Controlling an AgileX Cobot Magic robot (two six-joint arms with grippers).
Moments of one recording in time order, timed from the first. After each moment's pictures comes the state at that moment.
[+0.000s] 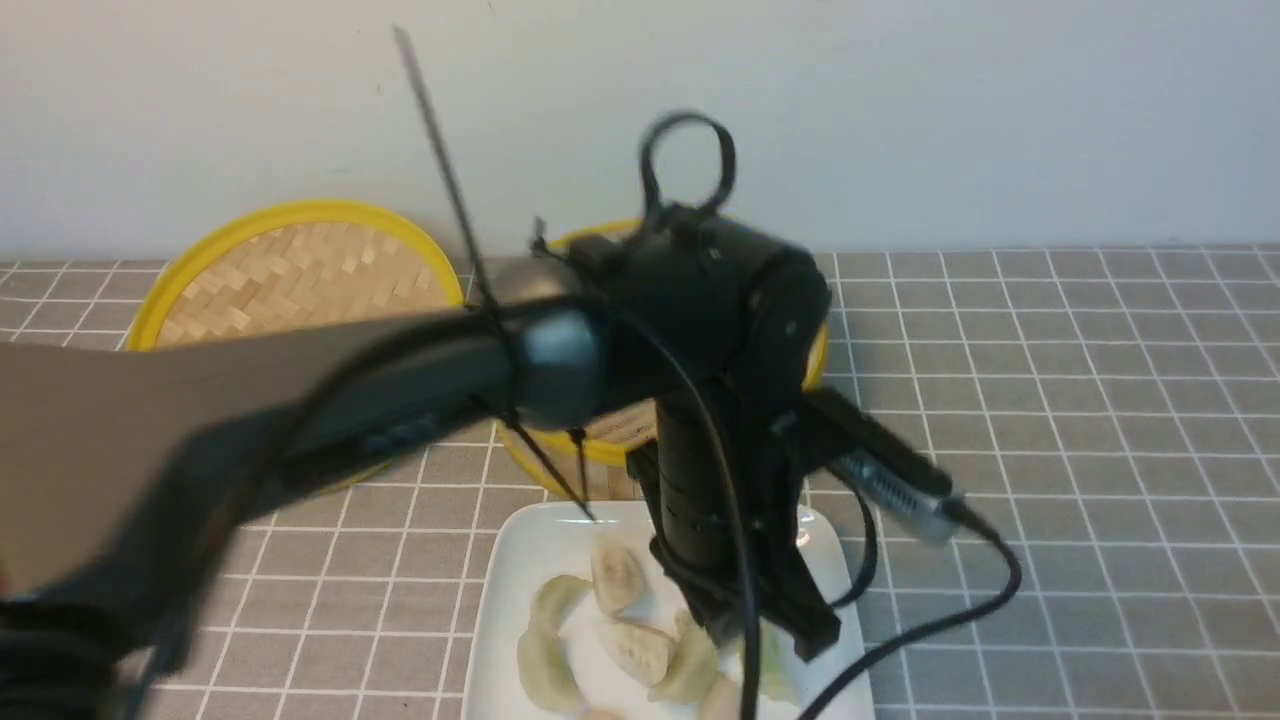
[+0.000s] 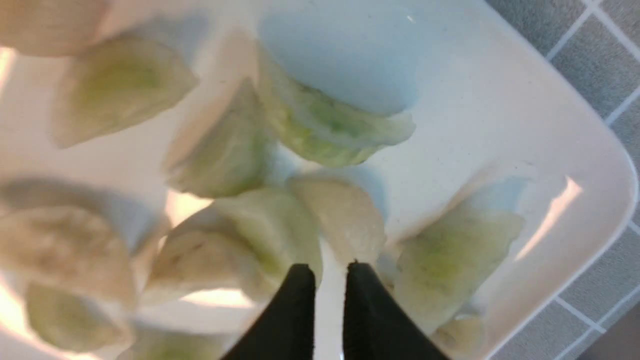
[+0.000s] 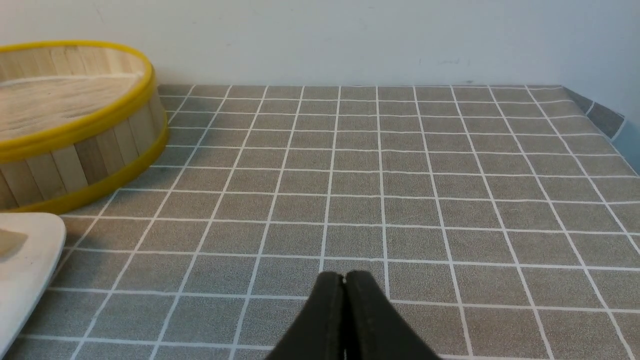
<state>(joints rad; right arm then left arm) 0.01 -0.02 0.02 -0.07 0.40 0.14 -0.81 1.97 -1.61 -0.11 1.21 0.16</state>
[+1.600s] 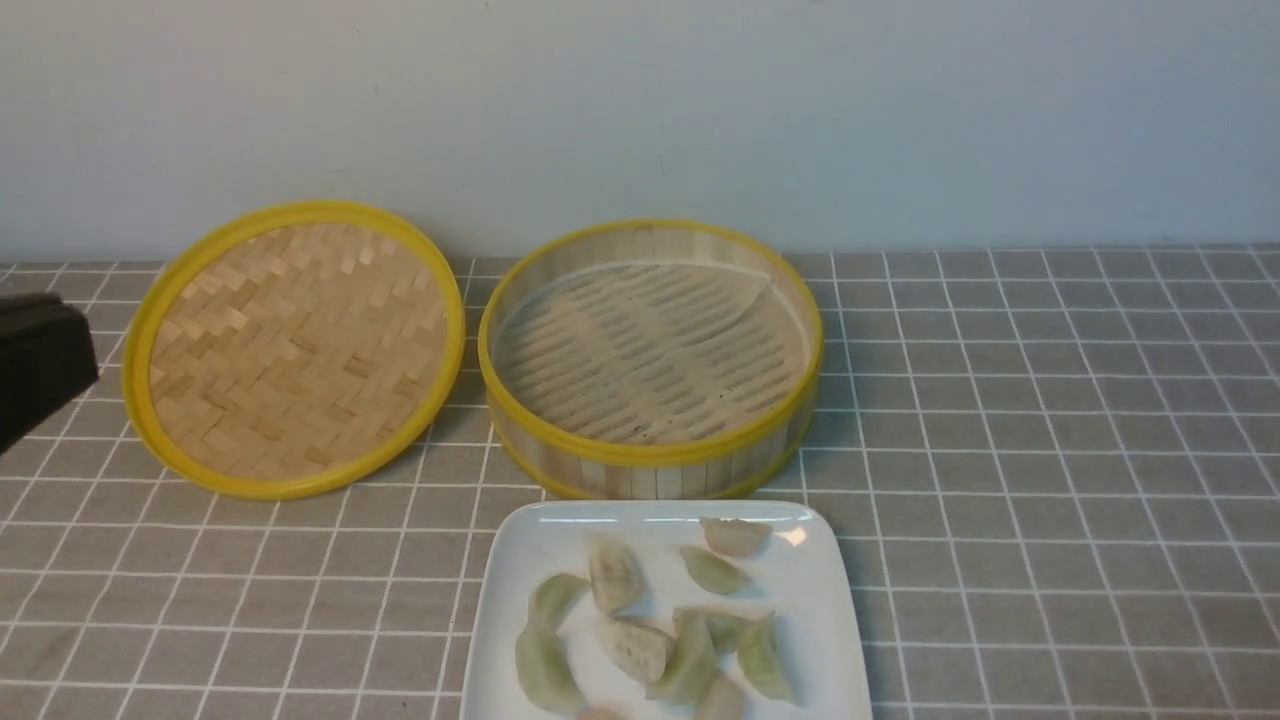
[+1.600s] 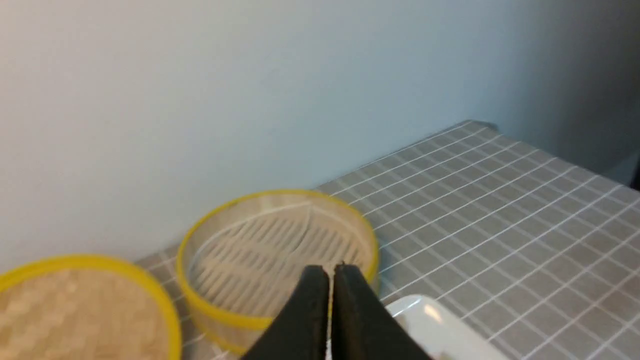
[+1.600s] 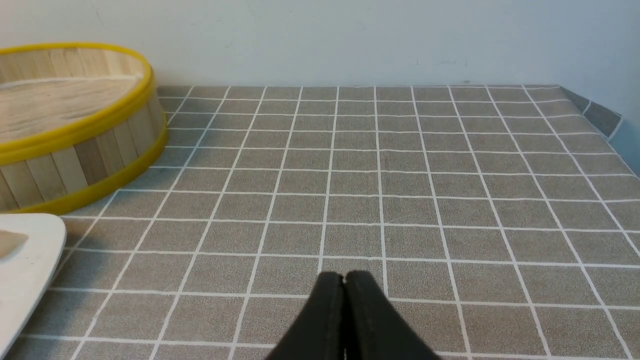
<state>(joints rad) 0.01 -0.02 0.02 -0.07 0.40 0.15 -0.67 0.46 -0.79 0.14 0.61 -0.14</state>
